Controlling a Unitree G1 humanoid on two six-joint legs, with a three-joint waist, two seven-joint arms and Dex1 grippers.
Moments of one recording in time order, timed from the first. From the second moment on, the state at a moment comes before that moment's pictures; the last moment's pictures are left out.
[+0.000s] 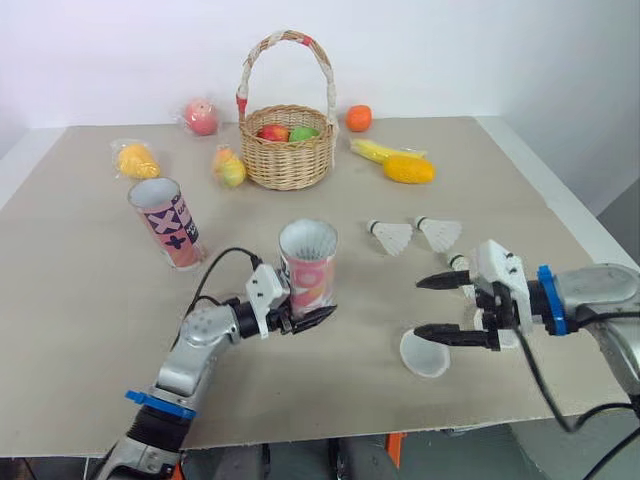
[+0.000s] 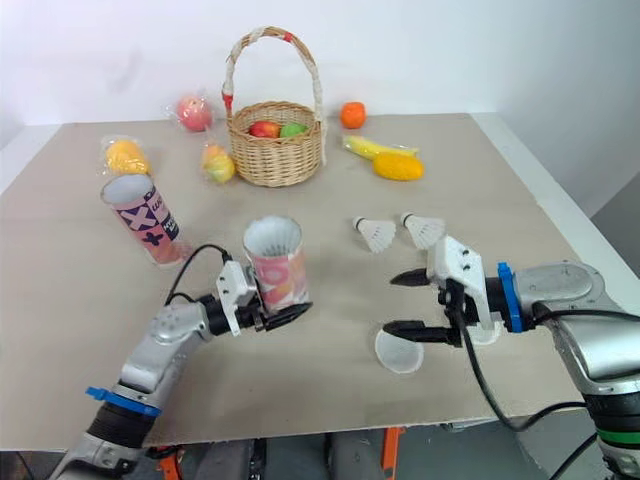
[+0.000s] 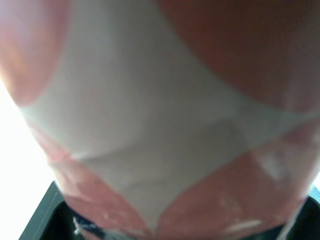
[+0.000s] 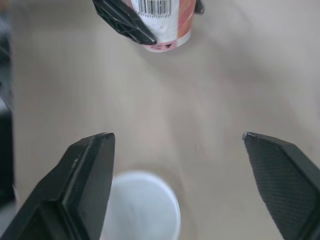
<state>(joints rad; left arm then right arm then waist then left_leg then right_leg) -0.26 0.24 -0.20 0.06 -0.24 0.01 -0.87 -0.22 -1.02 -0.04 -0.28 0.41 0.48 1.26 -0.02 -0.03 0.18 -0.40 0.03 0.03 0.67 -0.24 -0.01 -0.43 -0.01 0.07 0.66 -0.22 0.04</state>
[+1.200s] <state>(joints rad) -0.28 0.21 -0.21 0.25 -0.20 -0.18 -0.90 -0.74 -0.91 0.10 -0.17 0.41 0.52 1.35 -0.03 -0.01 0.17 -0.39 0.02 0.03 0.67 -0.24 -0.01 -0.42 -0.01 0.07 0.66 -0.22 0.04</state>
